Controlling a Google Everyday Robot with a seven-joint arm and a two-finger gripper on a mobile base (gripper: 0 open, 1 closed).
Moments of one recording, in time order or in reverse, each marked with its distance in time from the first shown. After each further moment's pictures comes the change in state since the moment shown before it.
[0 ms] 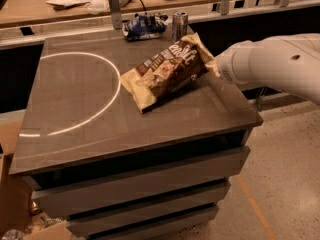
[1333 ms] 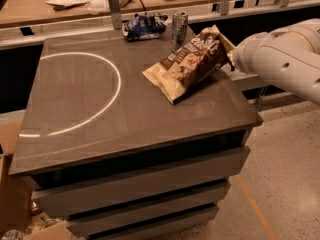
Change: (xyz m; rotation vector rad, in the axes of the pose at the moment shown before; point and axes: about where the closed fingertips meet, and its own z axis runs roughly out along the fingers) arm 0.025 -0.078 0.009 0.214 0.070 0.055
